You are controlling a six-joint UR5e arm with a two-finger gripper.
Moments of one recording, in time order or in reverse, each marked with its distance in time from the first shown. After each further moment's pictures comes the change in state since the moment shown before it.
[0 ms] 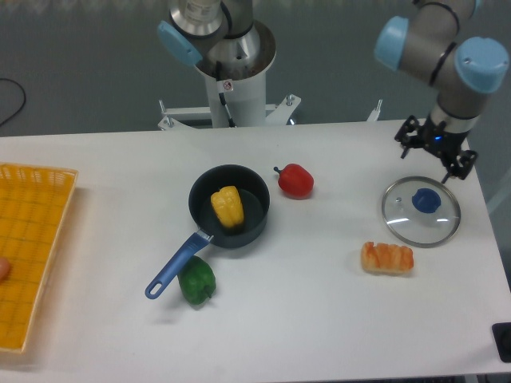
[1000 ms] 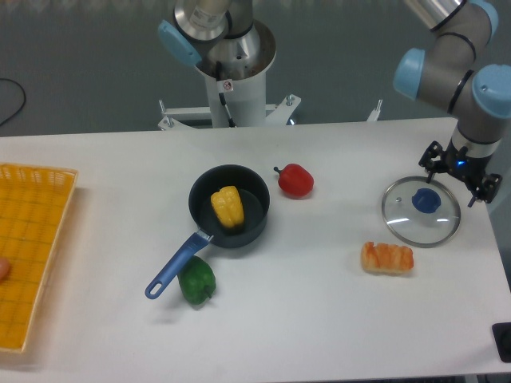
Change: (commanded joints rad) arm -0.071 -0.100 0.019 0.101 0.089 0.015
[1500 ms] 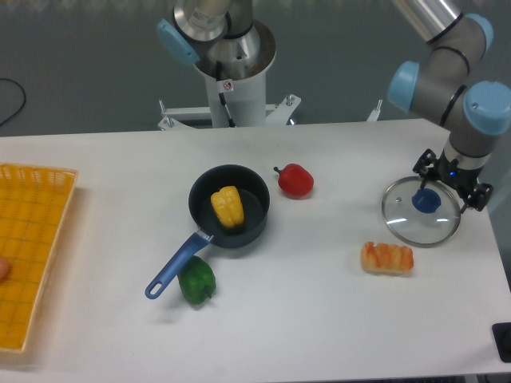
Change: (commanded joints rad) arm -0.029 -0.031 -0.006 0.020 0.026 -0.005
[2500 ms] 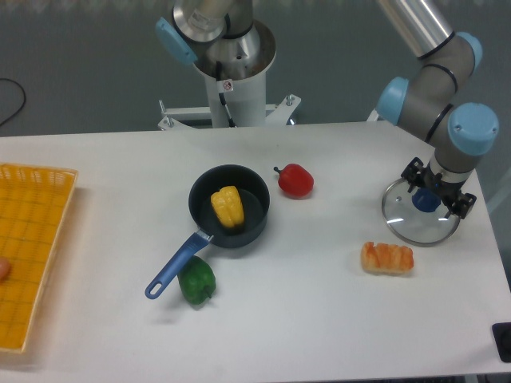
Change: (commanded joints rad) arm -0.014 -0.017 -0.031 0.002 0.055 0.002
